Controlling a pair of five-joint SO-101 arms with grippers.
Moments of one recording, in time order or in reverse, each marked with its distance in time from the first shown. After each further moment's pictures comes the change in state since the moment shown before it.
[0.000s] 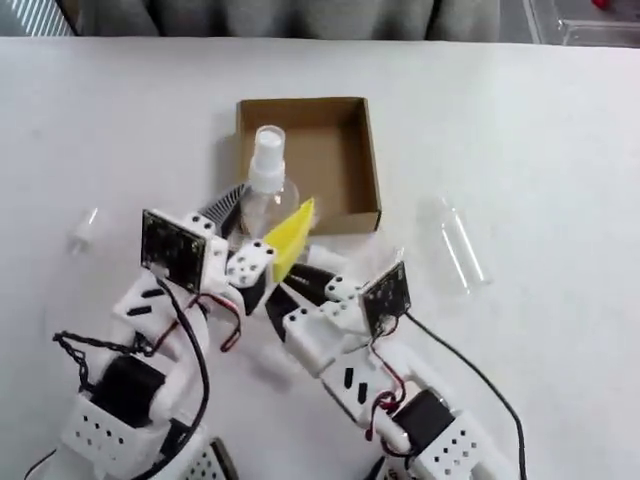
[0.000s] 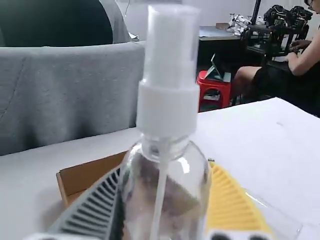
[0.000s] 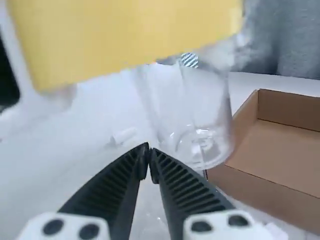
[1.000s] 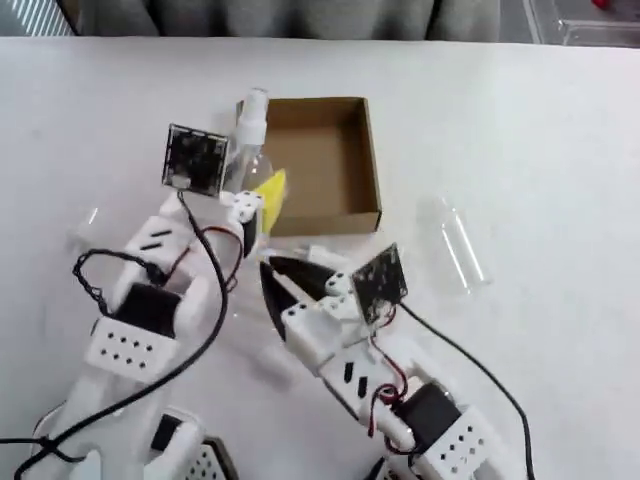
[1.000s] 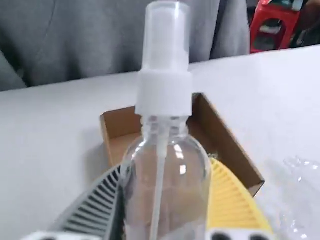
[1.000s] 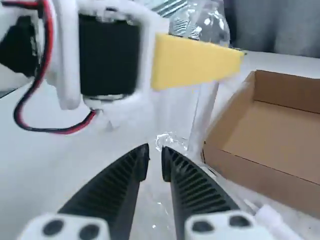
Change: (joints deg) left arm -10.3 27.4 -8.5 -3.4 0.0; right arm -3.2 4.0 -8.8 10.5 -0.2
